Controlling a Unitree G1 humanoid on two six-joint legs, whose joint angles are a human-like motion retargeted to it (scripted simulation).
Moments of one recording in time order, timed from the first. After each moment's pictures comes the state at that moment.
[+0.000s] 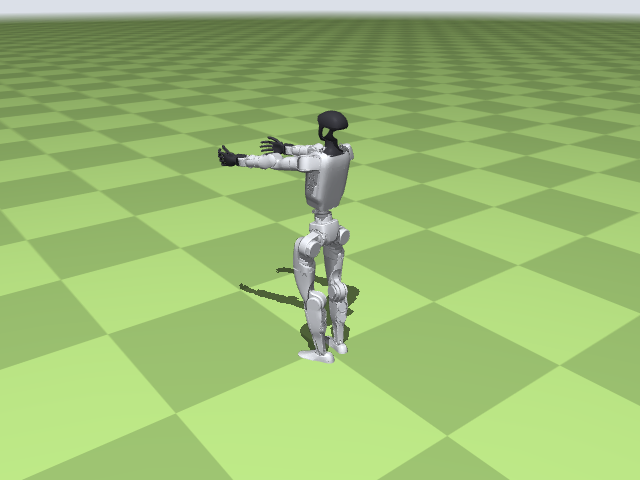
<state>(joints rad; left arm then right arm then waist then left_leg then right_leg) -1.23 0.37 0.18 1.55 -0.29 -0.09 0.07 -1.24 -0.12 -0.10 1.47 0.14 -0.06 0.10 -0.04 -0.02 -0.30 -0.06 -0.04 0.32 0.03 -0.10 0.02 -0.06 -0.02 -0.31 0.02 -0.12 0.02</state>
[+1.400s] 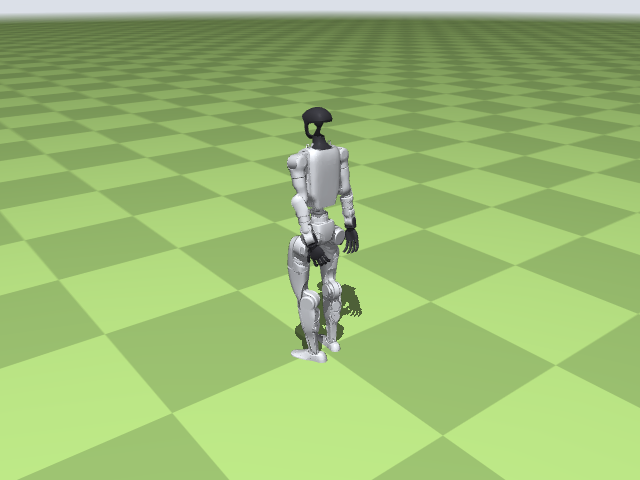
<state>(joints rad) 0.16 -0.01 0.70 1.64 0.13 0.15 -0.20 0.03 -0.19 -0.20 1.56 -0.44 0.04 0.20 -0.07 0.01 -0.01 -0.02 -0.03 0.31 0.04 -0.09 0.01 -0.03 -0.03 -0.30 0.01 -0.08 0.01</state>
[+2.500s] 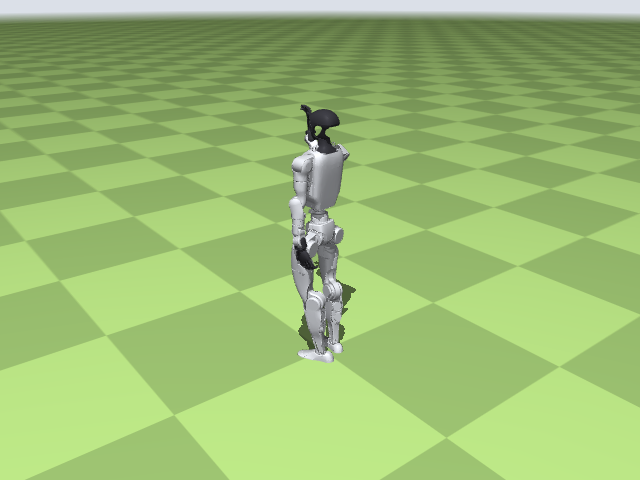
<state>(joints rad) 0.08 0.07 0.52 1.61 0.52 0.16 -0.21 -0.62 -0.40 -0.12 -0.21 -0.30 -0.19 -0.48 -0.13 -0.01 -0.18 -0.01 -0.07 0.21 0.01 -0.10 0.04 0.00 -0.02 -0.41 0.00 -0.13 0.03</state>
